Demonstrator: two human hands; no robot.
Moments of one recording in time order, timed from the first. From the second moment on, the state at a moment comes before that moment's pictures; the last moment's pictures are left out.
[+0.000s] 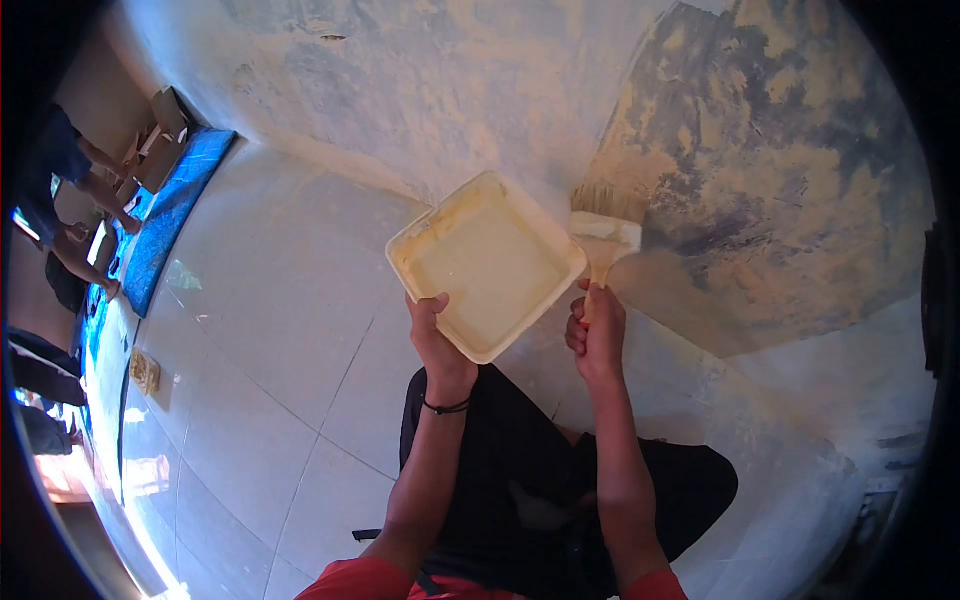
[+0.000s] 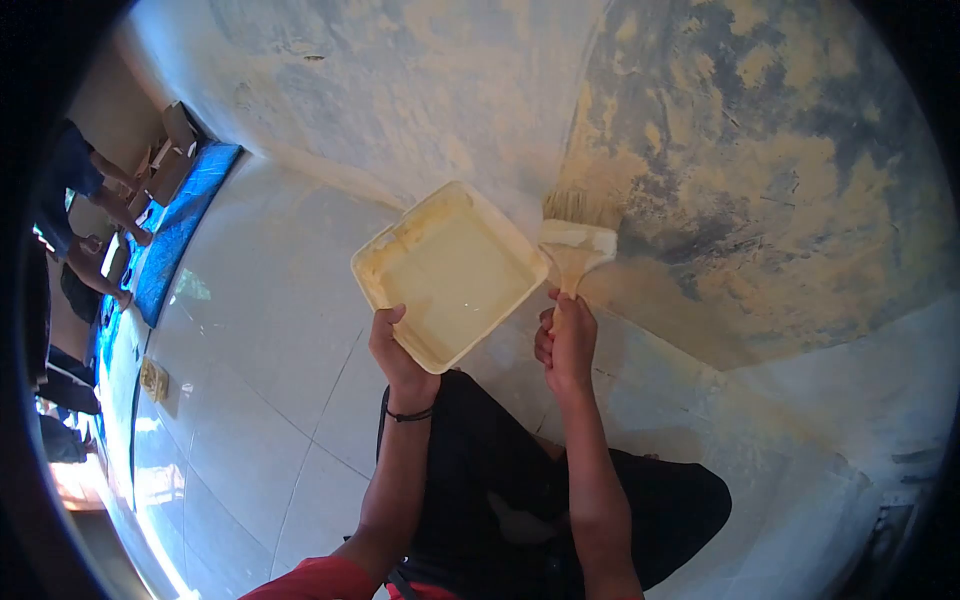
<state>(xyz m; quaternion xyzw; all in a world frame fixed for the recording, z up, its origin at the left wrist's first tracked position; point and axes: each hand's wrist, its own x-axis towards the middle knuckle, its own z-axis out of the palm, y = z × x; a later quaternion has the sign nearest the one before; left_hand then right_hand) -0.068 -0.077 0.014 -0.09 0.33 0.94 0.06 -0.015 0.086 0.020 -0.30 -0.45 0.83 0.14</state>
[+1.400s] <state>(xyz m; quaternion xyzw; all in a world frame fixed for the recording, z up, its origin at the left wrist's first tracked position) -0.073 -0.082 0.024 -0.11 0.30 0.95 0.03 -0.015 0.071 0.066 -0.31 -0.38 0.85 0.16</state>
